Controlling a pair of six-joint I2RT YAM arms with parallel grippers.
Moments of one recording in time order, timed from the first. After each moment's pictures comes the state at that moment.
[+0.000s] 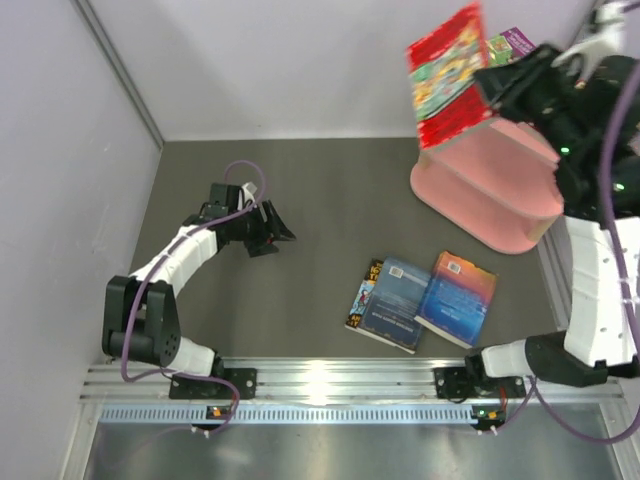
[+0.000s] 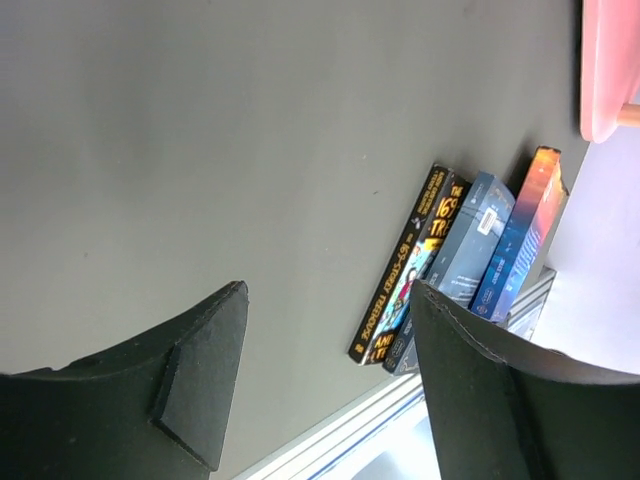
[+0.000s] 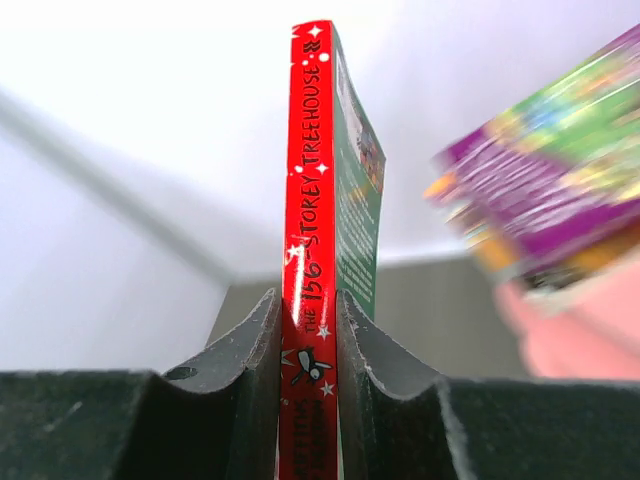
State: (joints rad) left arm -0.18 1.46 0.96 -0.39 0.51 -0.63; right arm 0.21 1.37 2.12 -0.73 -0.16 0.55
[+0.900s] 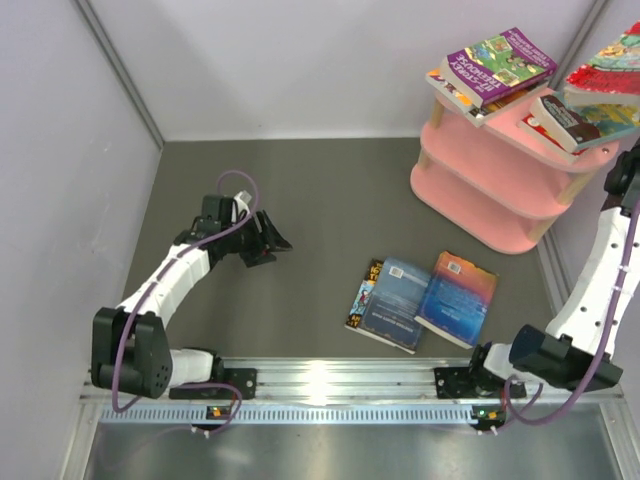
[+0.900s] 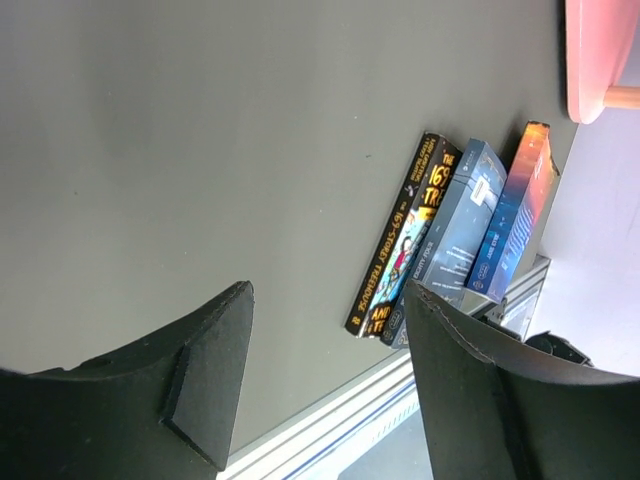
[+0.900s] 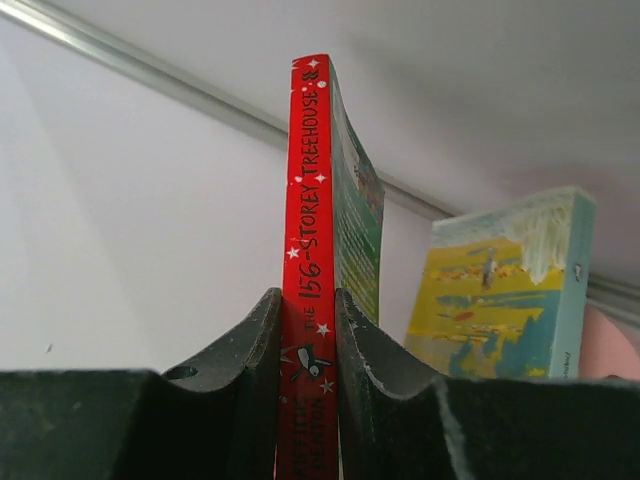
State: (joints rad) left arm -0.18 1.31 0.85 -0.40 0.52 -0.65; right arm -0.47 1.31 1.93 -0.45 0.24 1.03
